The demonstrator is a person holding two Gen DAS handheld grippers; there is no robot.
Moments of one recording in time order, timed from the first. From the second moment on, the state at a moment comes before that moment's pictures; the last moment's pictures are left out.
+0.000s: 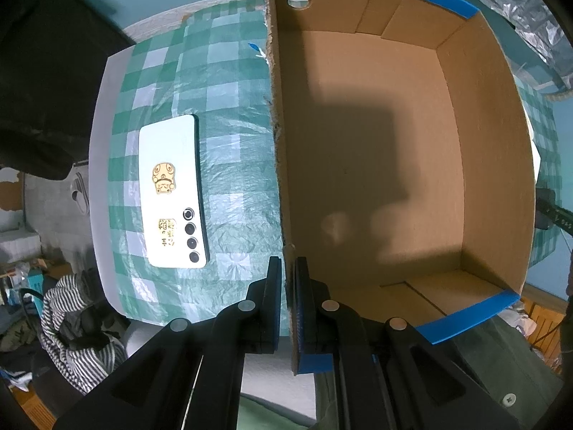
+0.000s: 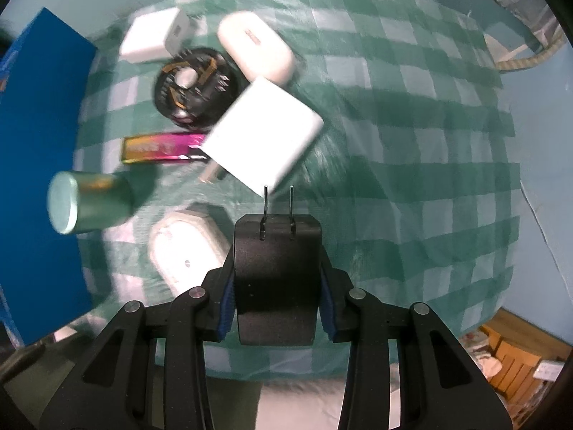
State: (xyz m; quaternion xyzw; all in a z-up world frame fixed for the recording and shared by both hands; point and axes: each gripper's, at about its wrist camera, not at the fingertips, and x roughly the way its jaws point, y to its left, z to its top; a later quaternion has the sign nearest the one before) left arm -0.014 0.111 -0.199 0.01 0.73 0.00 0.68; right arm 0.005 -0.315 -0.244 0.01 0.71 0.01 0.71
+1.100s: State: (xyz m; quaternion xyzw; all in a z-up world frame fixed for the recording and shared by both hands) left arm -0.016 0.107 -0.199 0.02 0.73 -0.01 0.69; right arm 0.082 -0.157 -0.120 -0.10 0.63 0.22 0.74
